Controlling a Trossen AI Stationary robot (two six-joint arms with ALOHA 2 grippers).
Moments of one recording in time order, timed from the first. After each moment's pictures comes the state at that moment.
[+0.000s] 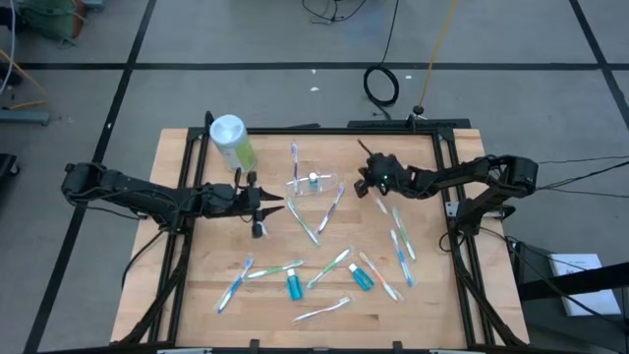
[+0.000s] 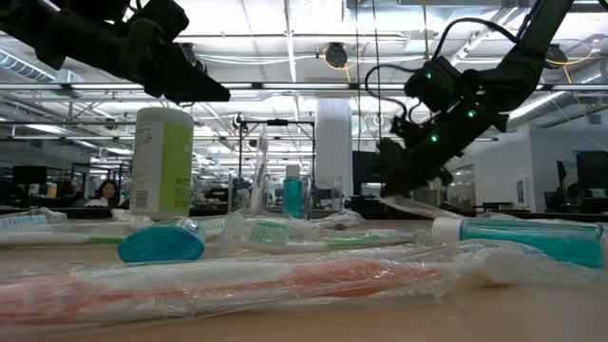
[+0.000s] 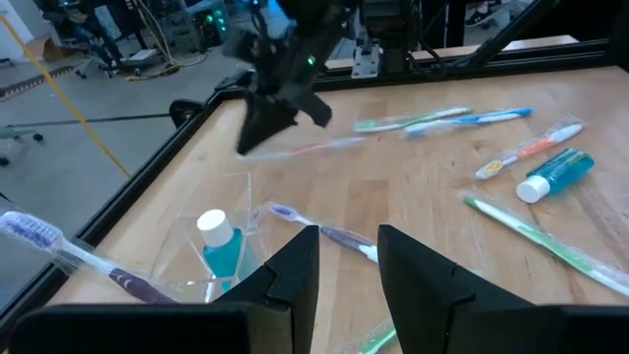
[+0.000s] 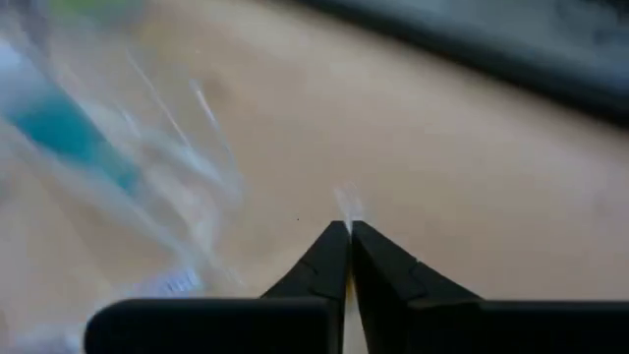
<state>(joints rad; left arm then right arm) -0.05 1.05 0.40 0.37 -0.22 0.10 -0.38 1.53 0.50 0.48 0.28 0.35</state>
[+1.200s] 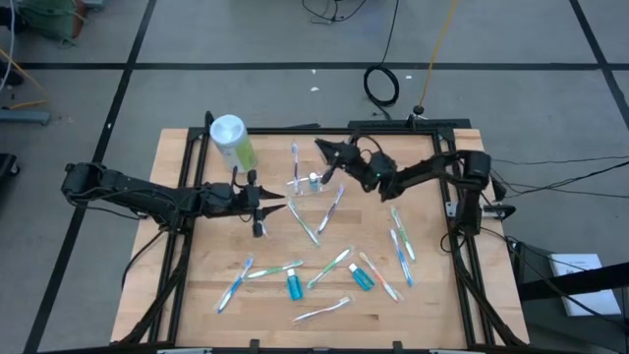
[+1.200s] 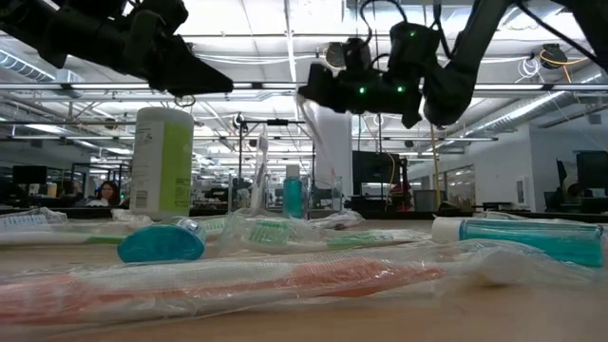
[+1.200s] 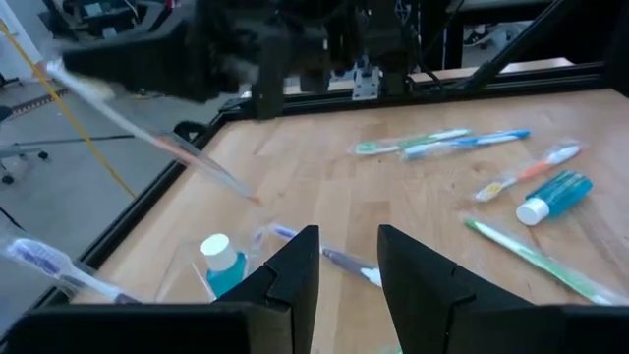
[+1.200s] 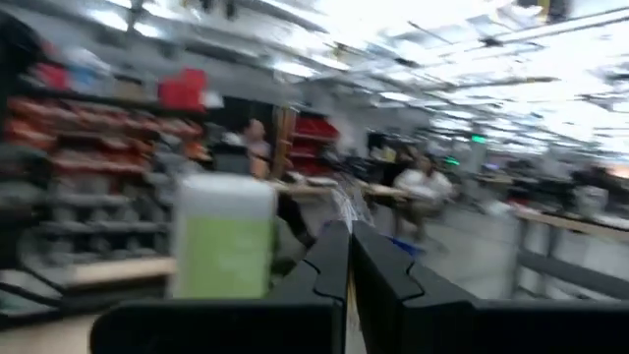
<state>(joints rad) -0.05 1.05 0.40 0.42 -0.22 0.11 -0.29 1.90 0.82 1.40 0.27 -0.19</state>
